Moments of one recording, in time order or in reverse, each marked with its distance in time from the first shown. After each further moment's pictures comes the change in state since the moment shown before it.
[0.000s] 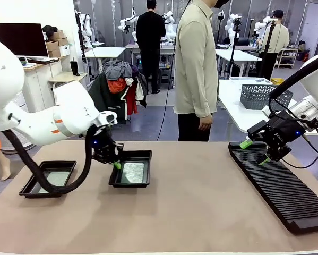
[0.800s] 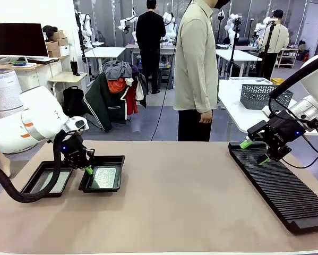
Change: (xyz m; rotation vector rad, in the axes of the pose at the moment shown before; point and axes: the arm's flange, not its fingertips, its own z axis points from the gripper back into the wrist) left arm -0.012 0.094 0.016 0.027 0.003 0.062; right arm 0.000 0.000 0.000 0.000 0.000 0.000
